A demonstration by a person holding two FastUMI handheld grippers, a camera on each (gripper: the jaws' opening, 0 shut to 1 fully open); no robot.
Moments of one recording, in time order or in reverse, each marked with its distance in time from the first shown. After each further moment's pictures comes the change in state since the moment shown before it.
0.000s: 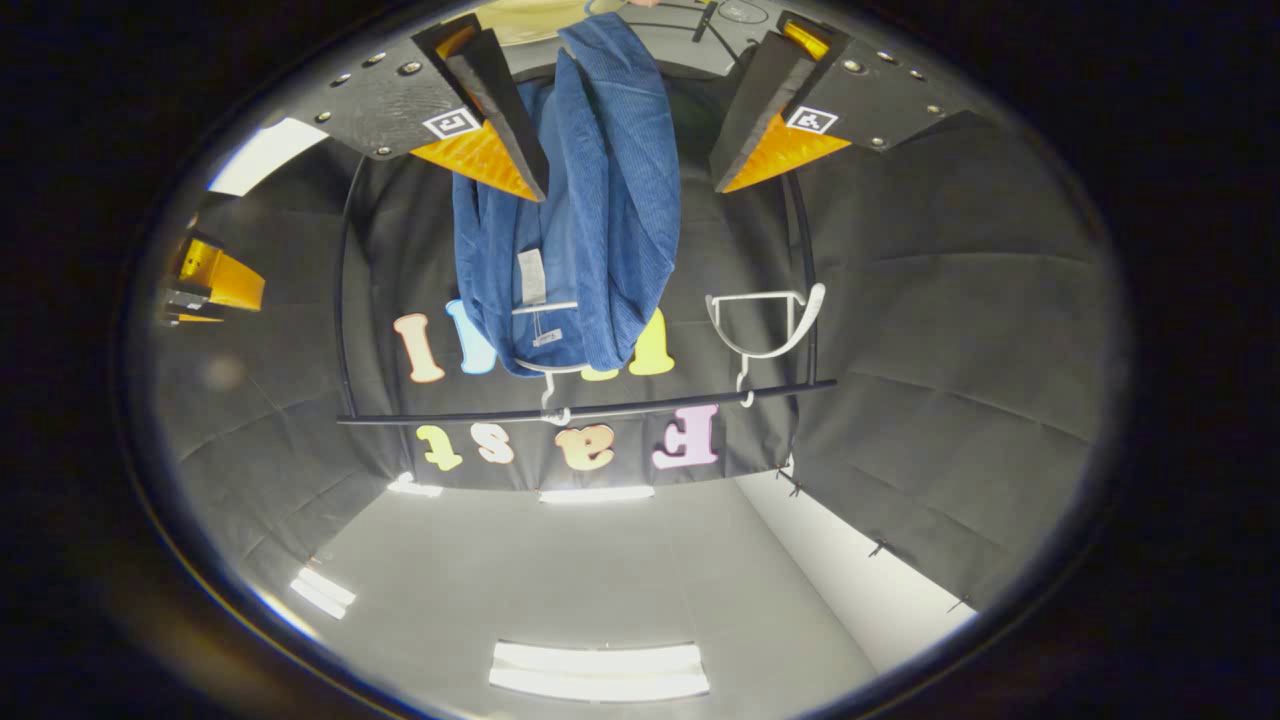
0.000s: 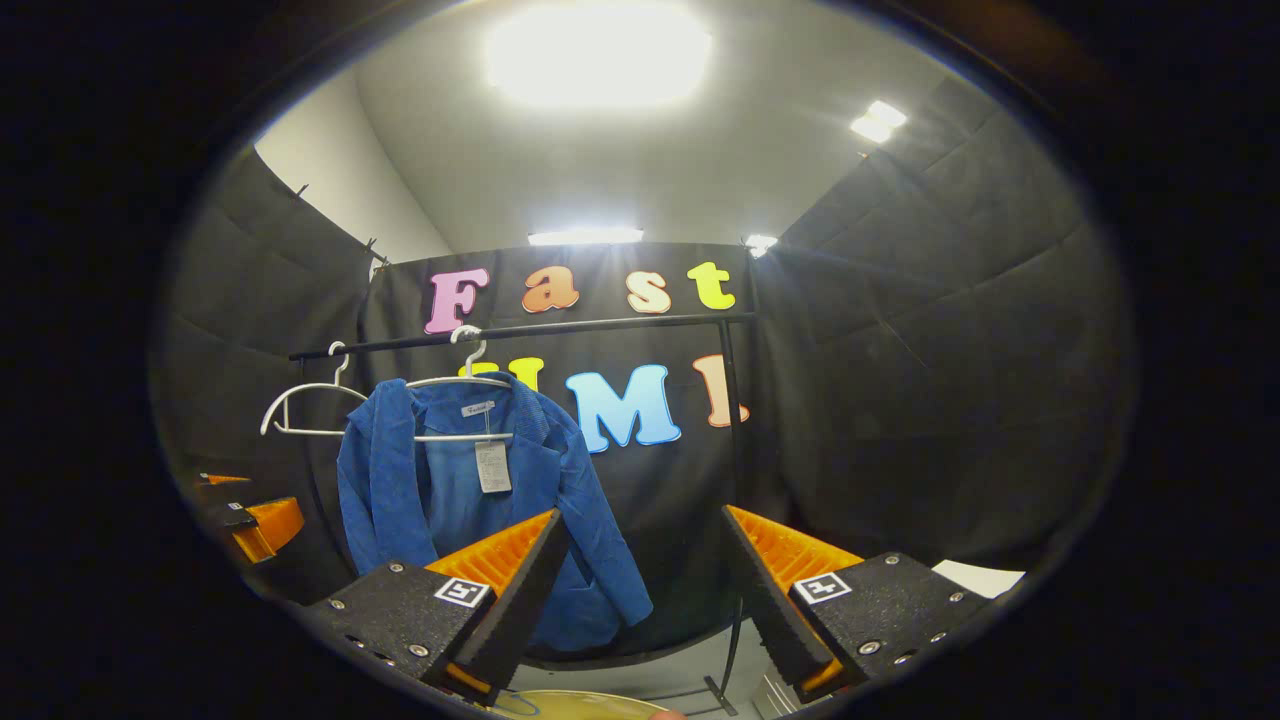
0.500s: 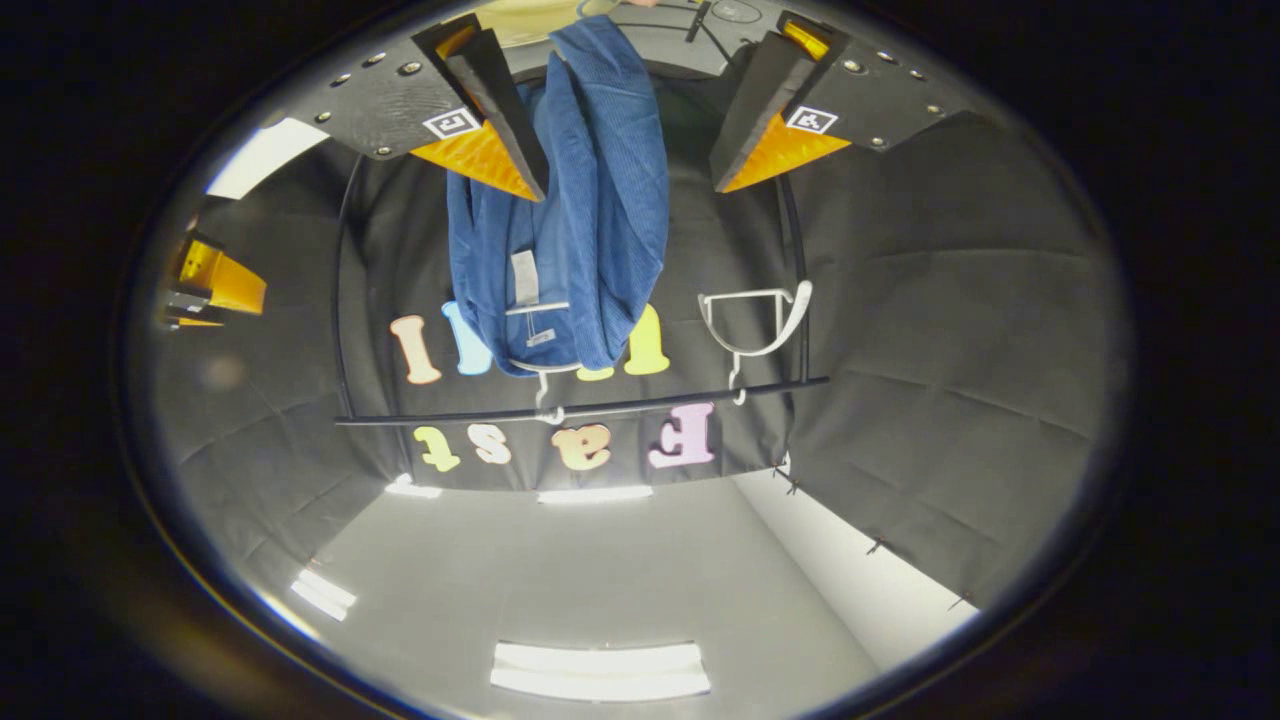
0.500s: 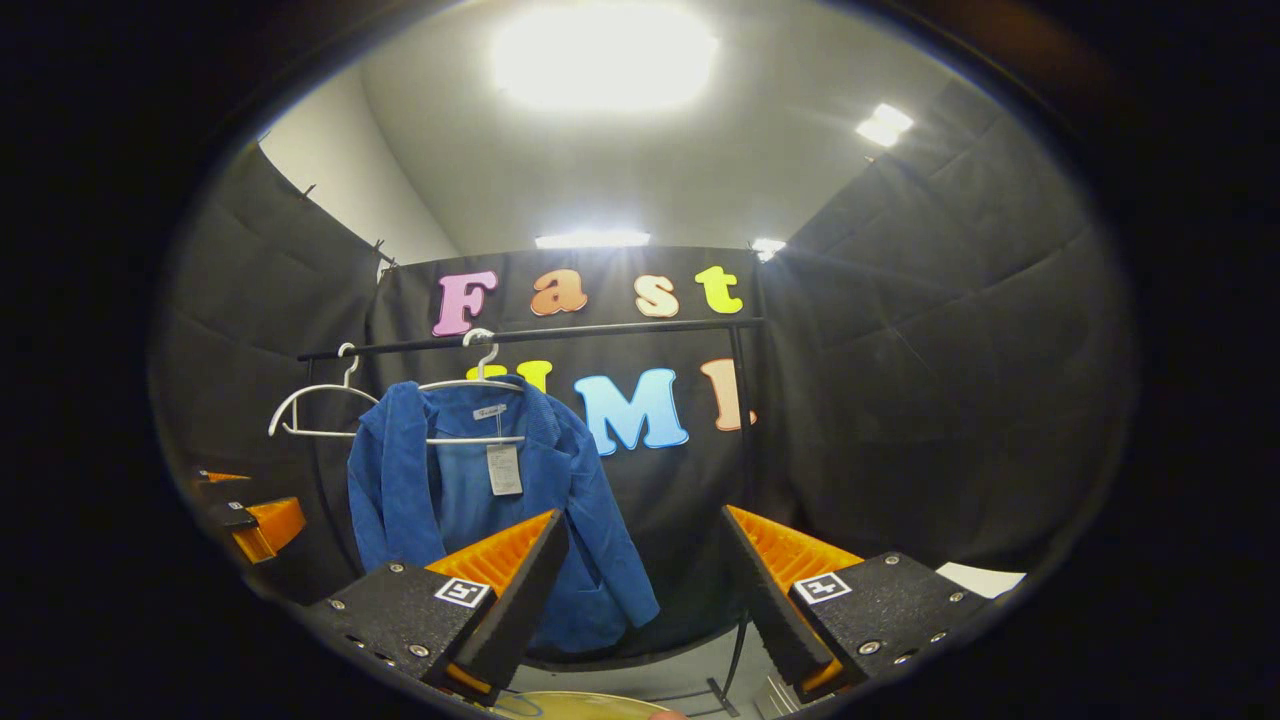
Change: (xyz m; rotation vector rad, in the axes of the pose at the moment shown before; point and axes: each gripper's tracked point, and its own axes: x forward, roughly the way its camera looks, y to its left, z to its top) left arm -0.008 0.010 0.003 0.008 -0.002 0.007; right arm -0.001 0.013 0.004 -0.010 -0.012 0.018
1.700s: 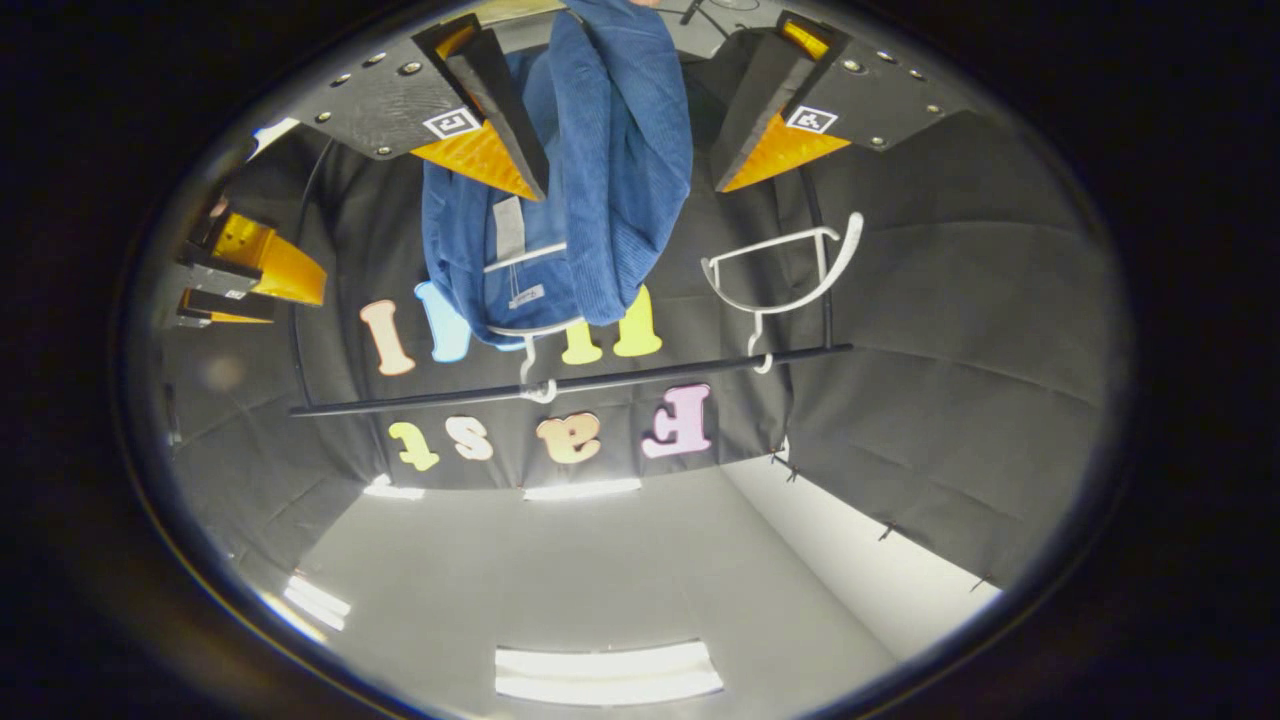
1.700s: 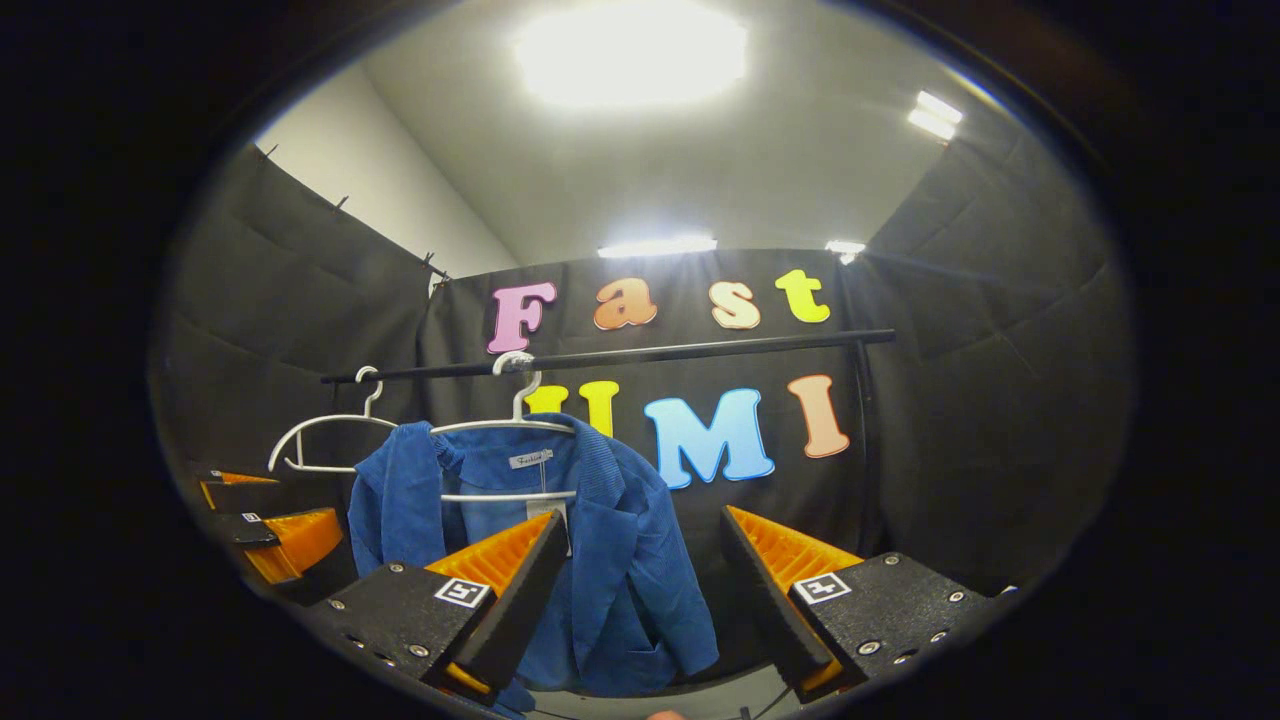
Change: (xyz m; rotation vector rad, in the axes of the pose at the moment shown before) left arm 0.106 -0.030 0.052 0.022 -0.020 0.071; right arm 0.148 0.062 0.030 0.017 -0.032 0.236
